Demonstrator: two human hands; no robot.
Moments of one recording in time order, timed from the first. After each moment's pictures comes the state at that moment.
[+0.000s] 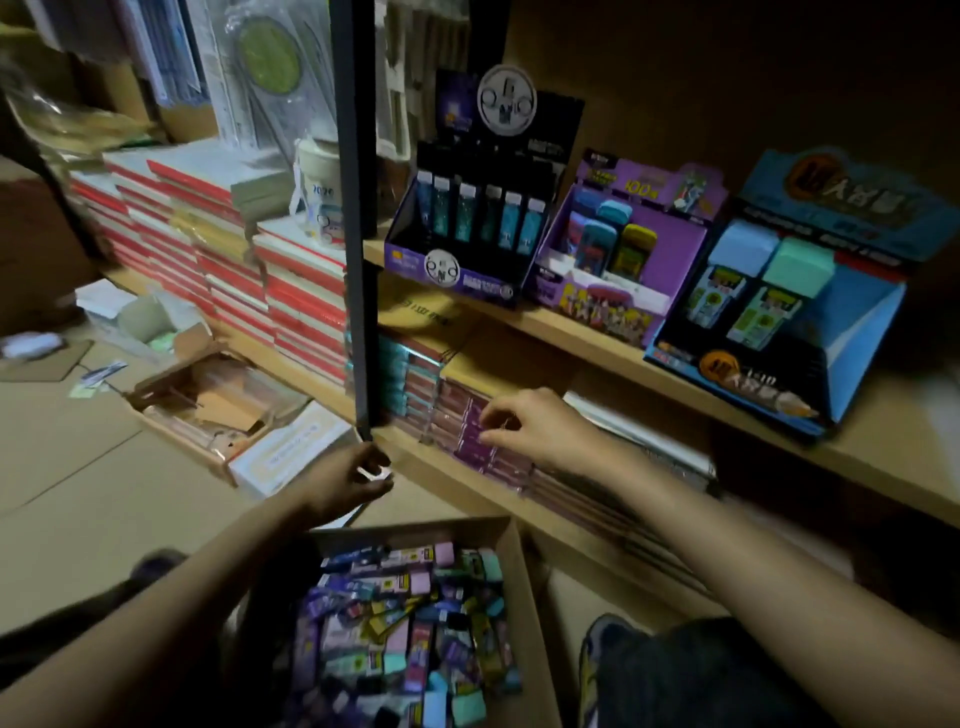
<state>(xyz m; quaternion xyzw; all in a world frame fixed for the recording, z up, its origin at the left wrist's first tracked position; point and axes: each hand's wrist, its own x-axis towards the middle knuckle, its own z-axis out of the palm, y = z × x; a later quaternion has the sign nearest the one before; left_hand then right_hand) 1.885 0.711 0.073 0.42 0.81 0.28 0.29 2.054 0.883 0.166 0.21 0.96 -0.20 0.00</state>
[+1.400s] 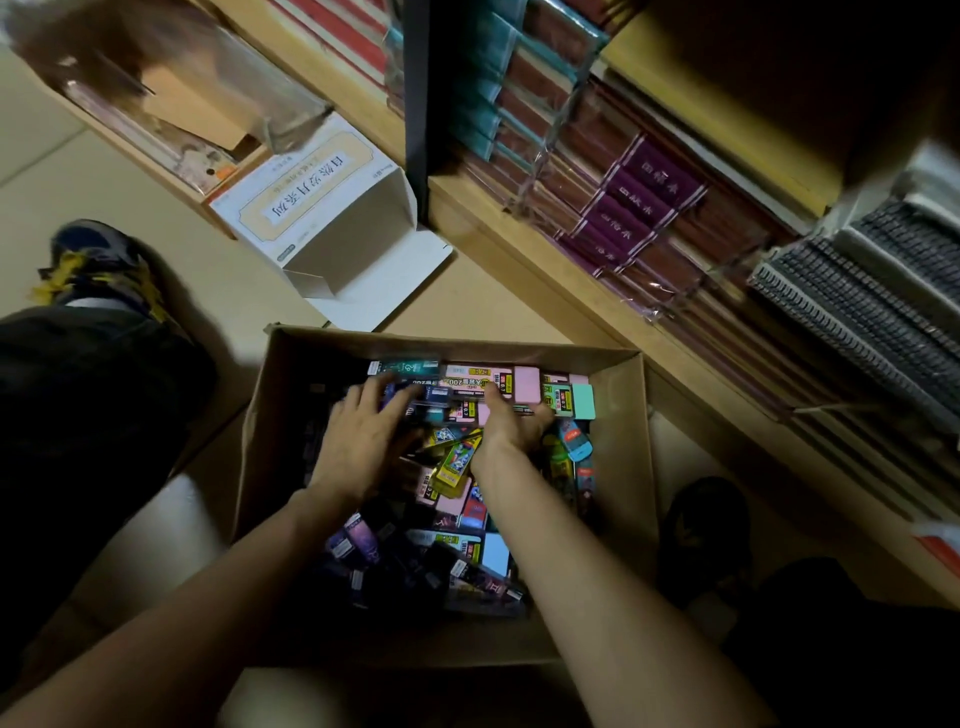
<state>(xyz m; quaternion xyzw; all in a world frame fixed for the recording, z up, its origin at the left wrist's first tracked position) 1.905 0.658 -0.196 0.43 0.87 0.13 0.17 1.982 0.785 -0.183 0.74 0.28 -0.58 -0.19</state>
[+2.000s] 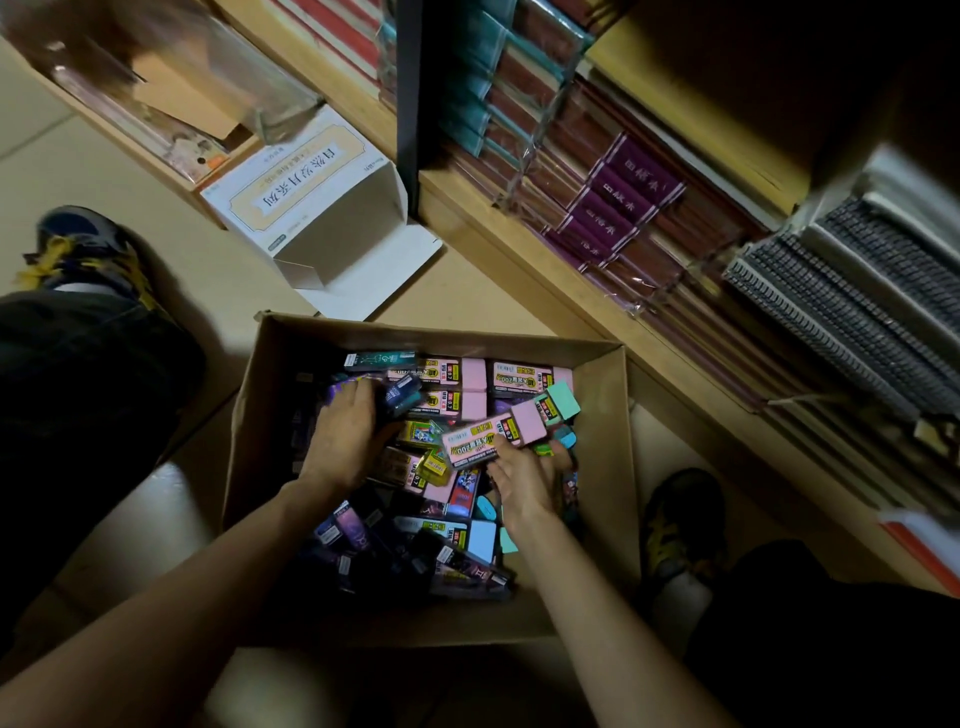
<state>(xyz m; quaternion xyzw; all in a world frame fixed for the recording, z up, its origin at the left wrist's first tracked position) 1.910 0.655 -0.200 0.33 0.89 0.20 0.24 2.059 0.775 -0.184 0.67 0.24 -0.69 -0.14</state>
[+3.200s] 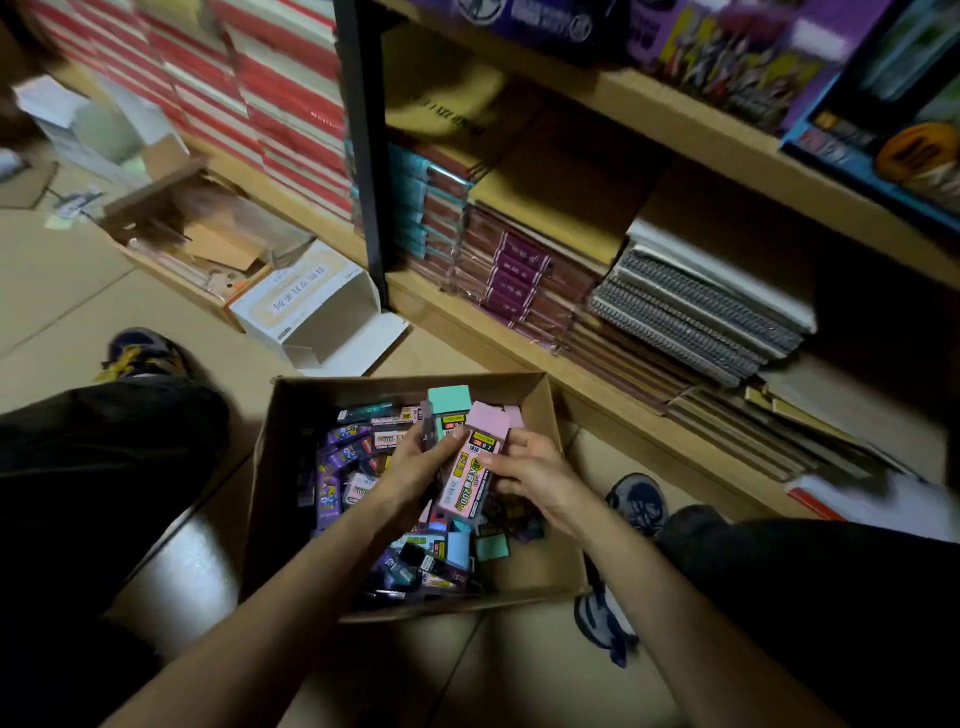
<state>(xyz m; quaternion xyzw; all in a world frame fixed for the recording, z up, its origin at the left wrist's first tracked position) 2.005 0.697 -0.069 0.05 0.54 0.65 0.53 2.115 0.800 -0.047 0.40 0.55 -0.73 -0.01</state>
